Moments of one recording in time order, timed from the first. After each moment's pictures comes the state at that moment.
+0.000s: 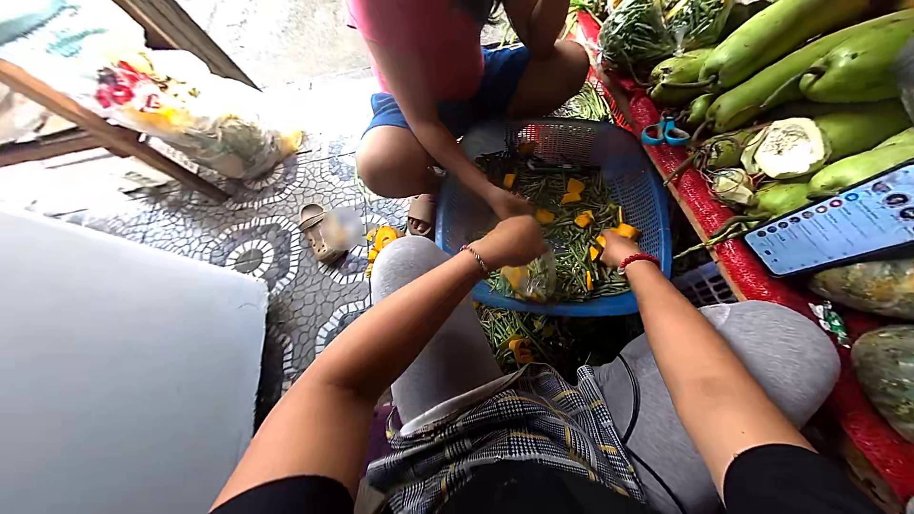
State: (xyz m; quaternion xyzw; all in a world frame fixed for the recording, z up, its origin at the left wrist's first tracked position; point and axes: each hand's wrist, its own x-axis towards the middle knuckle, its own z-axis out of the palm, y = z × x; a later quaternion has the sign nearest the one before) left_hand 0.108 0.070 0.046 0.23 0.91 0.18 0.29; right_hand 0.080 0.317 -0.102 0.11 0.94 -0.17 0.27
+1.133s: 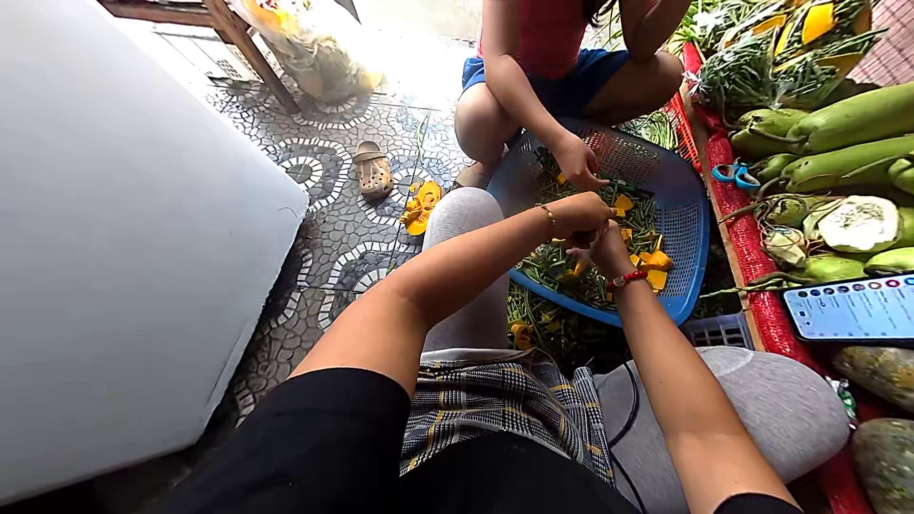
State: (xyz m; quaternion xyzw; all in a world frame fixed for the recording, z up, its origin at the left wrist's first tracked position) left_hand 0.115 0.086 0.054 -0.01 0.79 0.52 0.33; right_hand 0.123 0.204 -0.035 -0.05 0.80 -0.59 0.12
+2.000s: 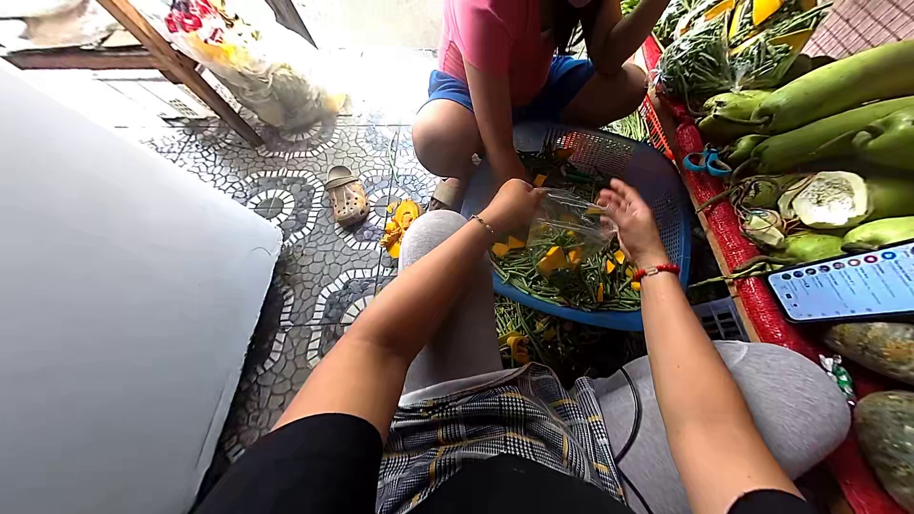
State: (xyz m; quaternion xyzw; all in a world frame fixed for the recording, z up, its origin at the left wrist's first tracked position) left_hand 0.082 0.032 0.029 -0.03 0.87 0.45 0.19; right_hand 0.092 0.272 -0.029 -0.06 0.78 -0.62 0.06
